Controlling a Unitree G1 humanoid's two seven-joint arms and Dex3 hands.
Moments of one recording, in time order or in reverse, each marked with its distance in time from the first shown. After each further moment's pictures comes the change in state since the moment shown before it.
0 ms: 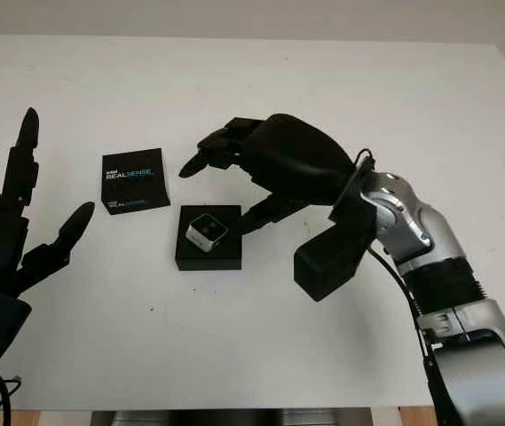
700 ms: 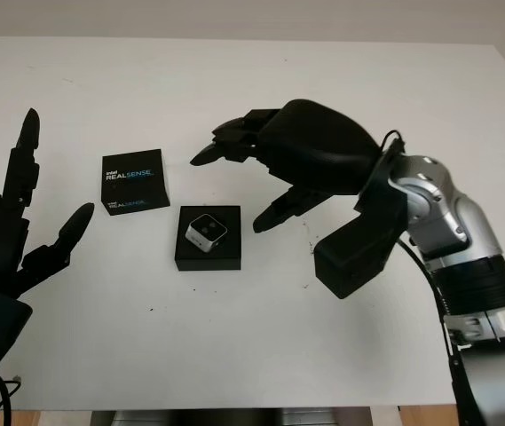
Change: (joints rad) left arm 0.004 0.000 -0.002 0.001 0.009 -0.009 0.000; right arm 0.000 -0.043 -0.037 -0.078 0.083 0.038 0.118
